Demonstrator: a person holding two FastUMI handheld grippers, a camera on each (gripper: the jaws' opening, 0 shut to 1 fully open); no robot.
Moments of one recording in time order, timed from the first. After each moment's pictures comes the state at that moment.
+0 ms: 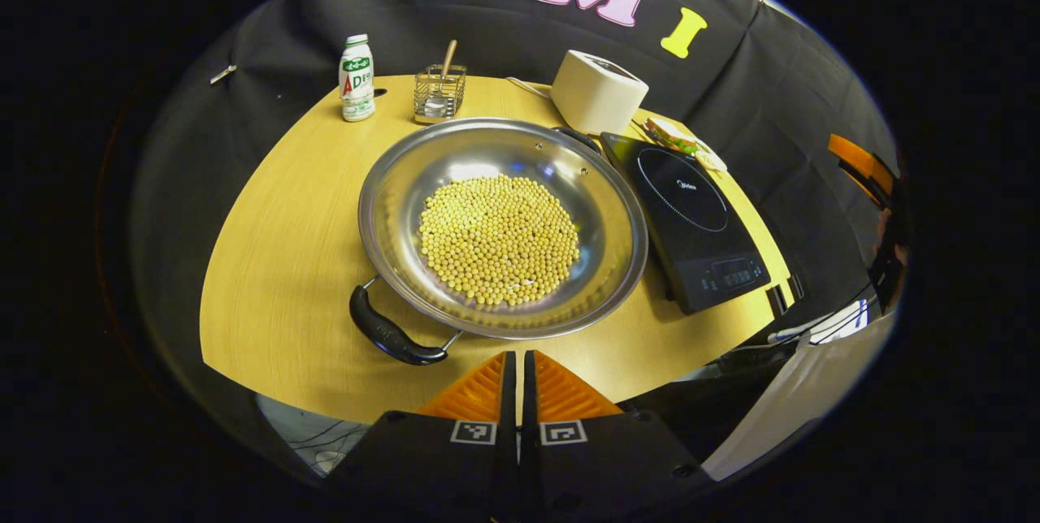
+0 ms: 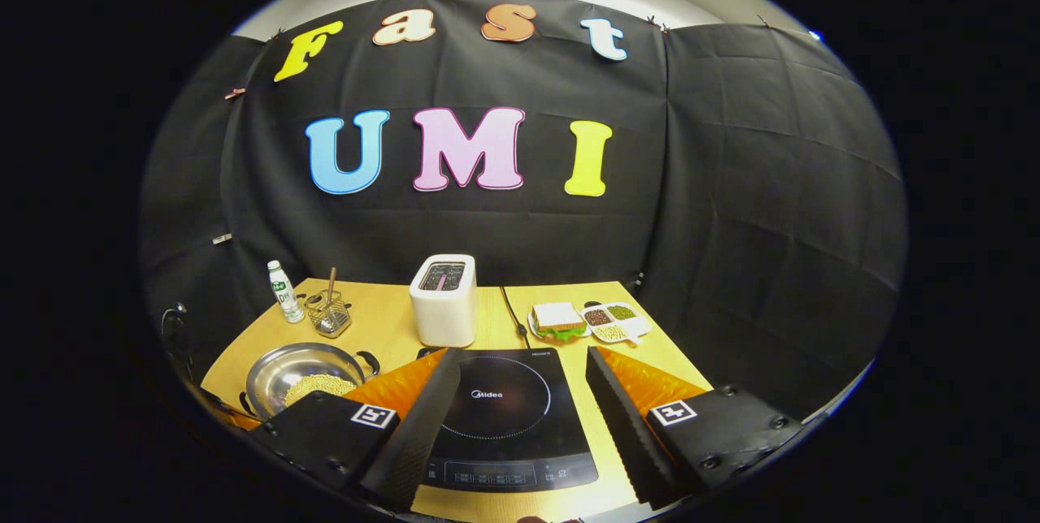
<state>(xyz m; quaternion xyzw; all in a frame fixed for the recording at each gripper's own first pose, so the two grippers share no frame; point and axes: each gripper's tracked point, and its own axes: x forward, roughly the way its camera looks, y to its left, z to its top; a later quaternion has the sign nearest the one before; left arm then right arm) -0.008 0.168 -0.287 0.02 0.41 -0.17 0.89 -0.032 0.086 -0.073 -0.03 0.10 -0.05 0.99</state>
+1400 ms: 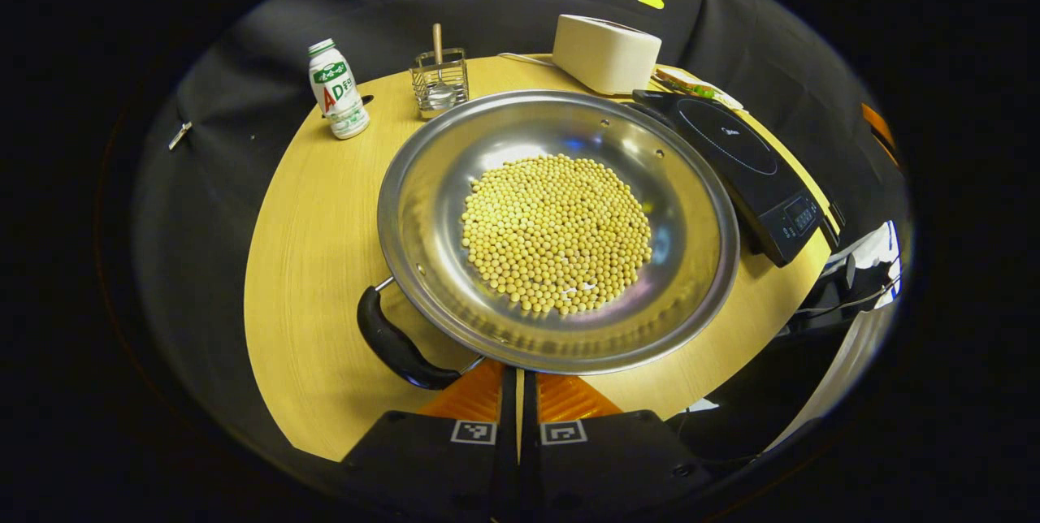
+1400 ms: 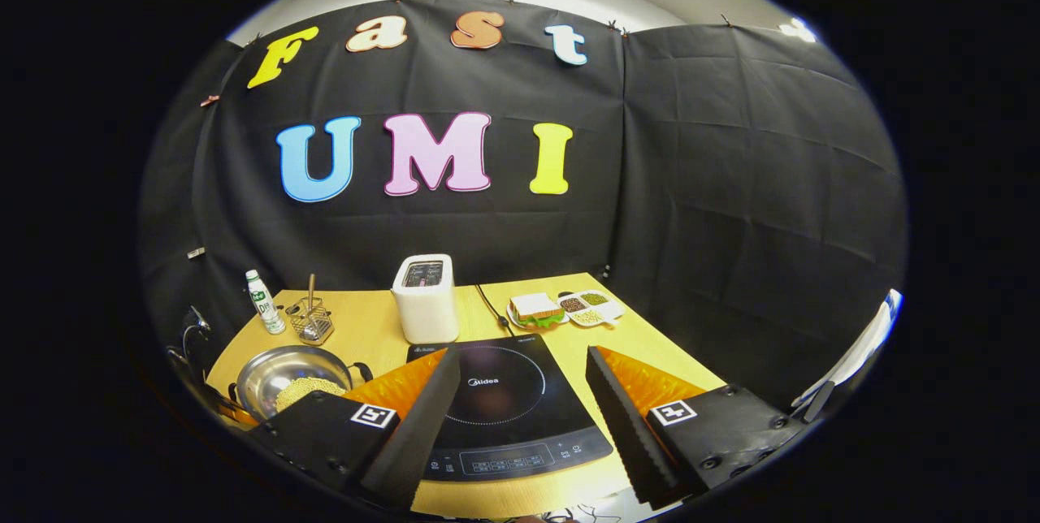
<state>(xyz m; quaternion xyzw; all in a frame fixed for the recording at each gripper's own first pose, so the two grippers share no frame) 0.062 0.250 -0.304 0.15 0.43 -0.18 0.87 -0.065 0.105 -0.089 -0.01 0.08 -0.13 0.99</state>
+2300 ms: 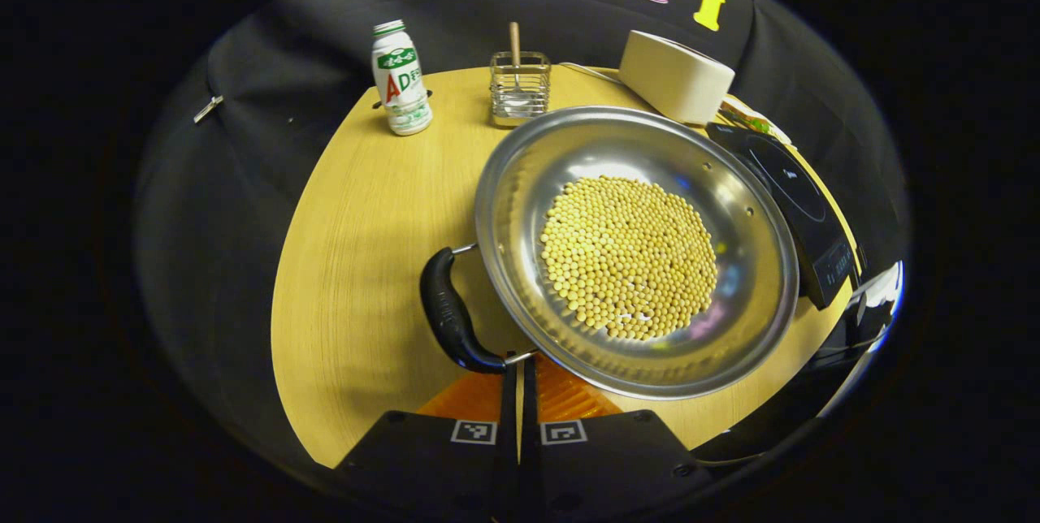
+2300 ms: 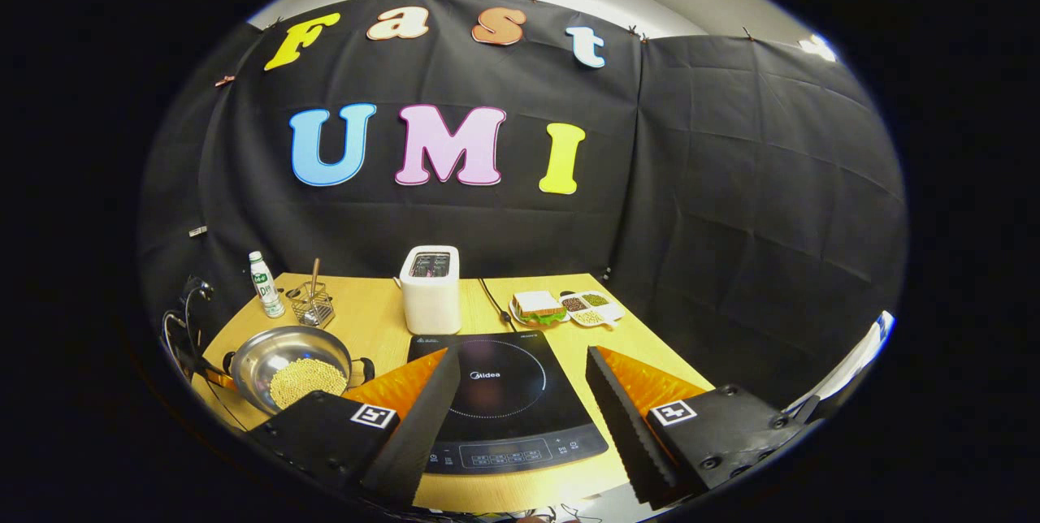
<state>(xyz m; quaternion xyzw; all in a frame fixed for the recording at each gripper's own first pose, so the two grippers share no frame) 0.120 0.298 -0.292 0.10 0.42 -0.12 0.90 -0.072 0.122 -0.090 -0.05 0.09 -0.12 0.99</state>
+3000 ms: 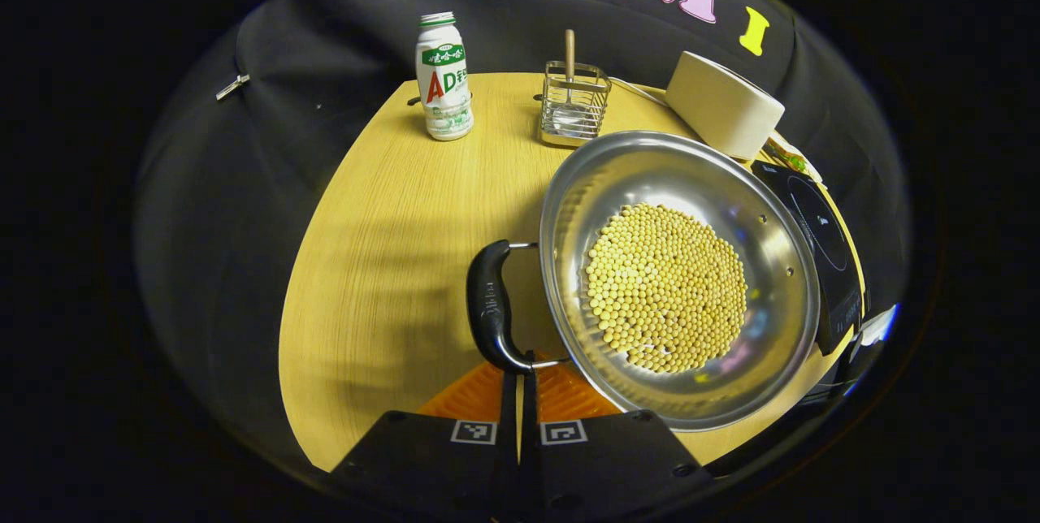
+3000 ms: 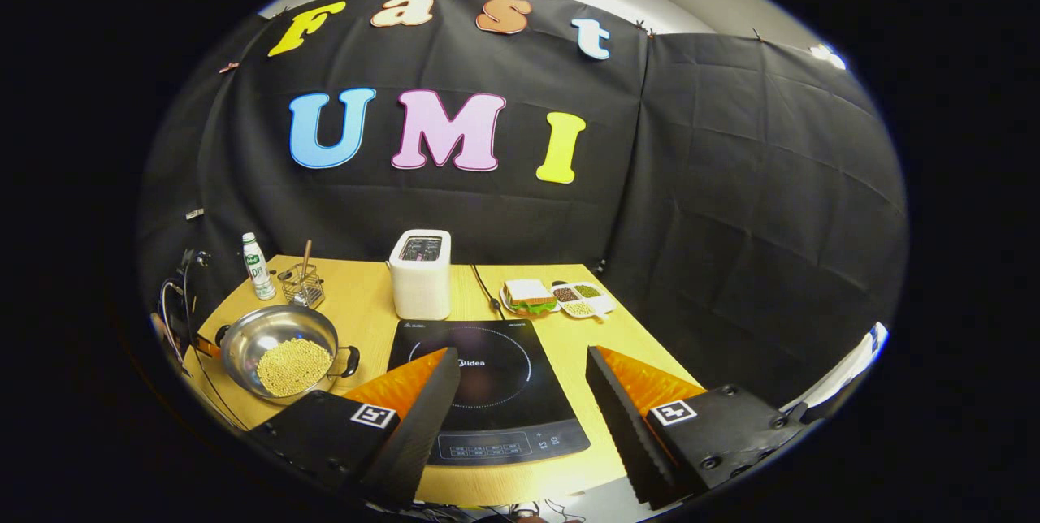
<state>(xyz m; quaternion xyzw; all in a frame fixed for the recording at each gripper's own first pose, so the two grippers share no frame) 0.159 0.314 -0.288 0.07 0.41 -0.08 0.91 -0.071 0.105 -0.098 -0.07 0.11 -0.12 0.98</state>
